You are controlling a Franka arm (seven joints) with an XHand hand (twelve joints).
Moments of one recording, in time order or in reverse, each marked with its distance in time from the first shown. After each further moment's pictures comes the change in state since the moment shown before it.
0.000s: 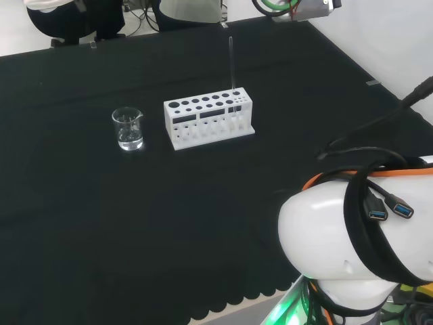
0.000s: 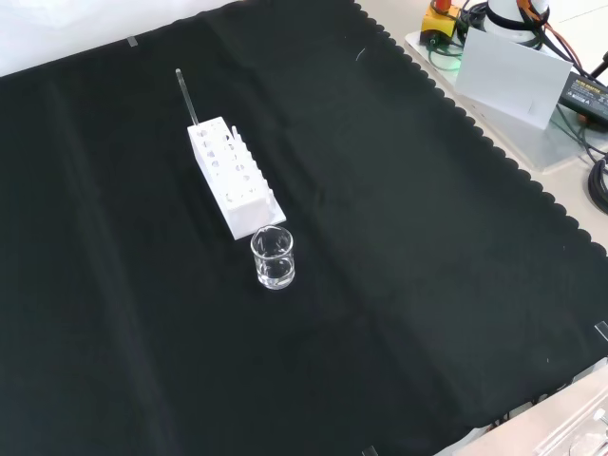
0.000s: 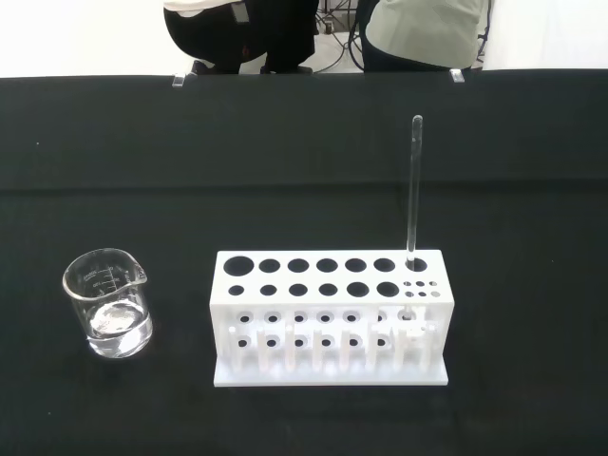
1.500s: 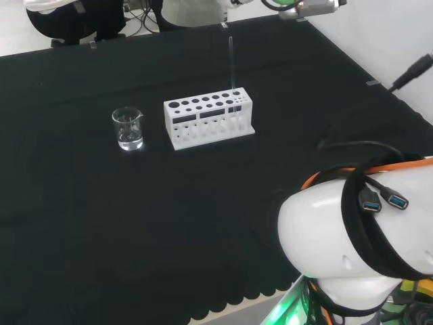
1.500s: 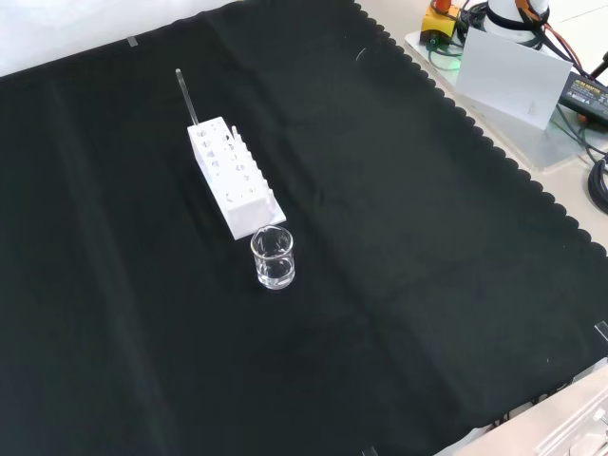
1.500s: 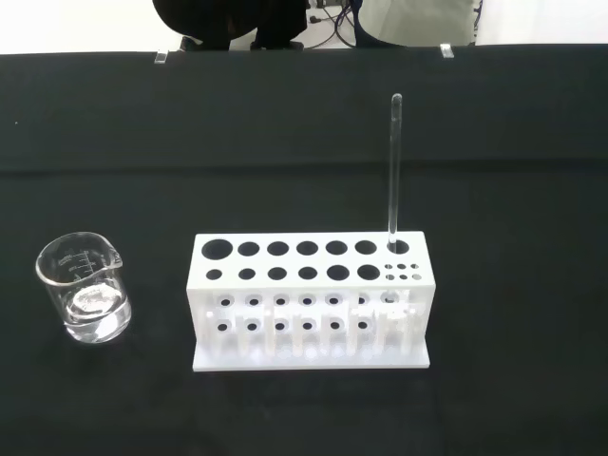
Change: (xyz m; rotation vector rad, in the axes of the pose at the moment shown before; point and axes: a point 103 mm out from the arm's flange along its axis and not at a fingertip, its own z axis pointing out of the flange) arm -0.019 0.017 0.006 0.042 0.000 0.008
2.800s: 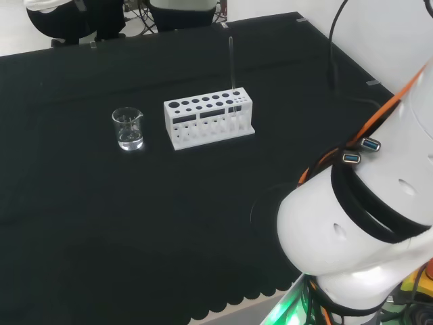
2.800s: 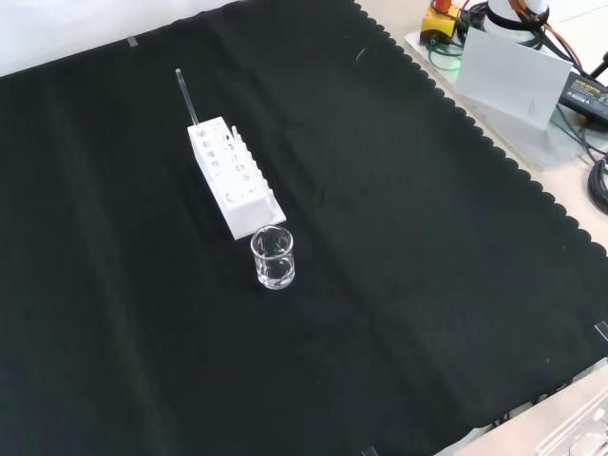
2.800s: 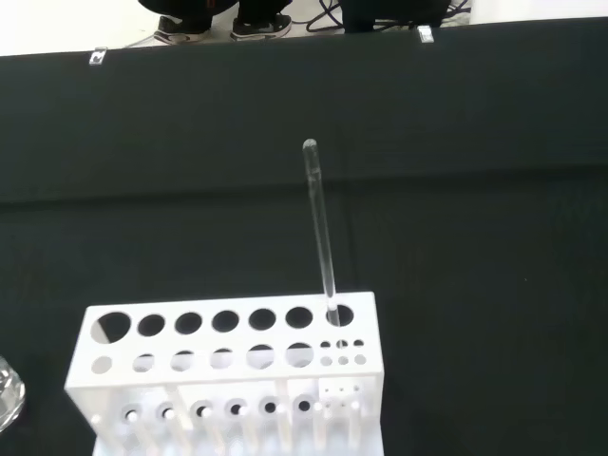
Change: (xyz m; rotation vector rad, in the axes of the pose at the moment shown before) arm -0.071 0.145 0.032 0.056 0.038 0.010
